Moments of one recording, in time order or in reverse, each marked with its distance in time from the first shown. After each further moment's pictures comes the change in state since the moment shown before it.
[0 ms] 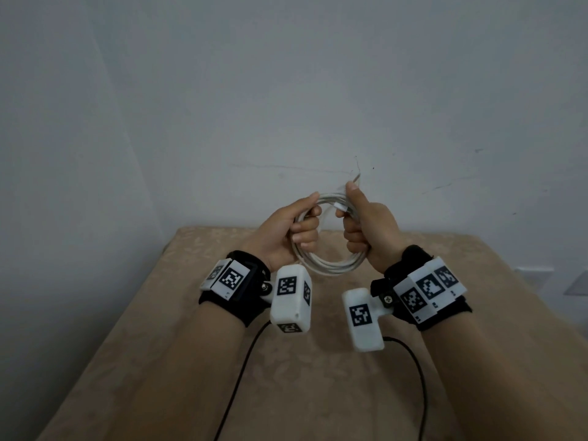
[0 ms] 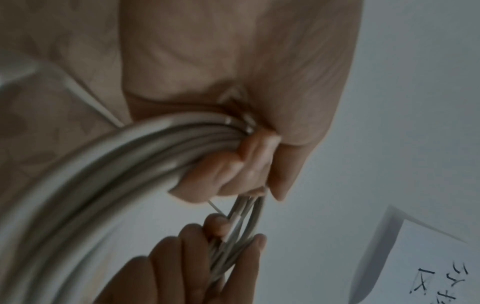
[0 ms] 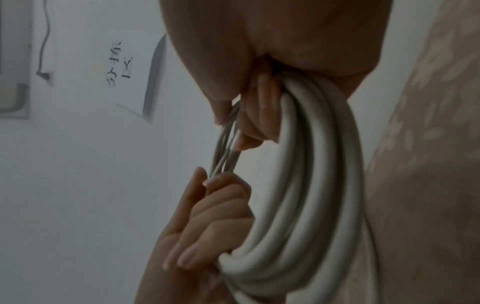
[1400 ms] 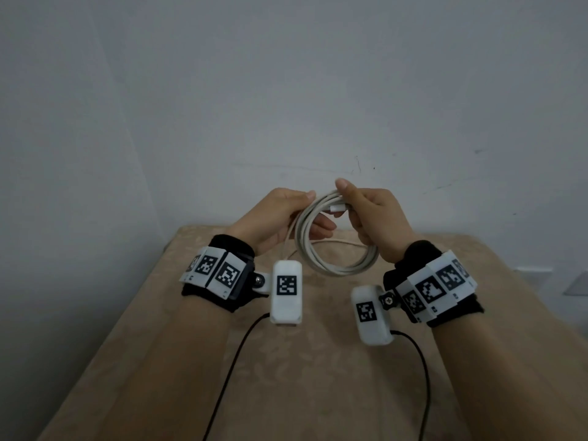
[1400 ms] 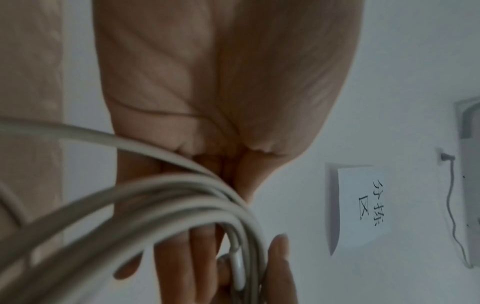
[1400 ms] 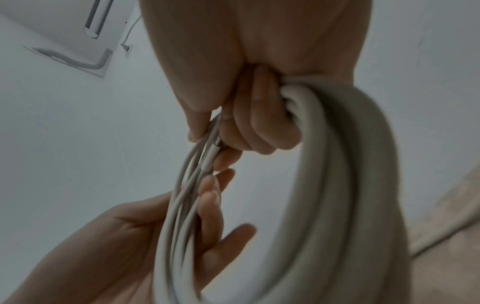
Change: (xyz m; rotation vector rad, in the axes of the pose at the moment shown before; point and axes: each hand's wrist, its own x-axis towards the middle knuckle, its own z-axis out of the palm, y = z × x) left_hand -0.019 0.022 0.005 0.492 0.059 0.171; right_hand -0.008 -0.017 -0.001 -0.300 -0.003 -0.247
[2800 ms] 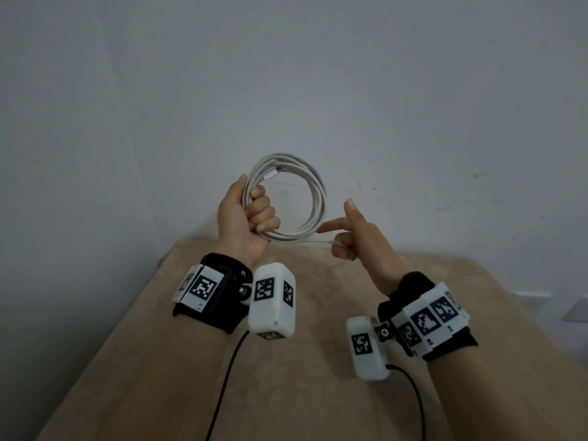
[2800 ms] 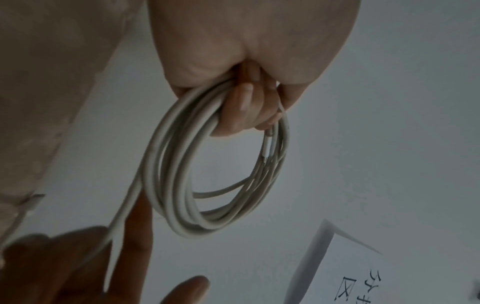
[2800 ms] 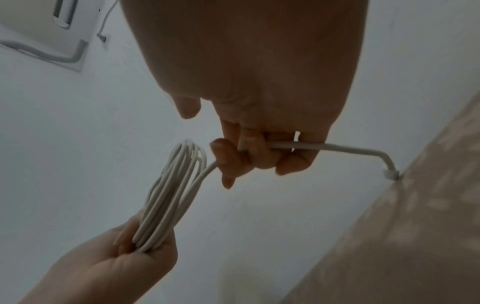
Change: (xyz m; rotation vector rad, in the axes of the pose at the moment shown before) left_hand 0.006 0.005 -0.023 -0.858 0.382 0.153; right_hand 0.001 0.011 0.008 -0.009 -0.122 0.082
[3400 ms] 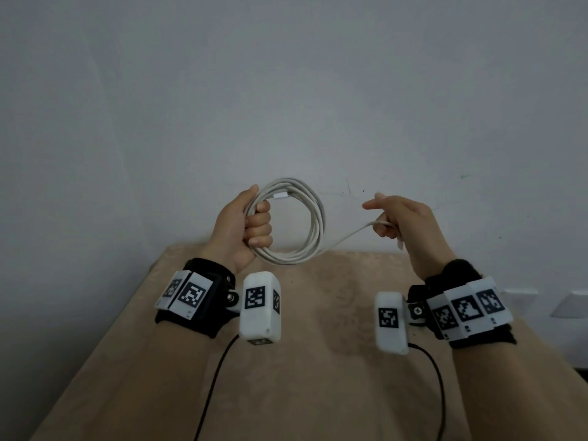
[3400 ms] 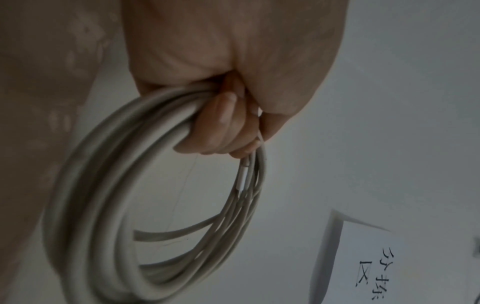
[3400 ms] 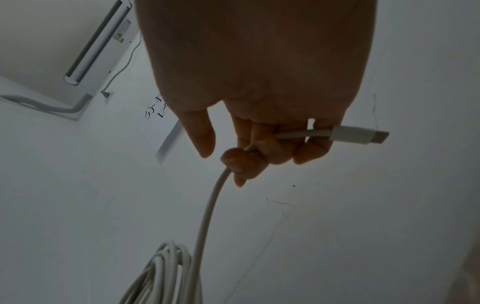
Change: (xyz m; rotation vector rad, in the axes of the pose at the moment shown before) left_hand 0.000 0.001 0.000 0.308 -0.032 -0.163; right_hand -0.002 -0.010 -0.063 0.016 0.266 -0.107
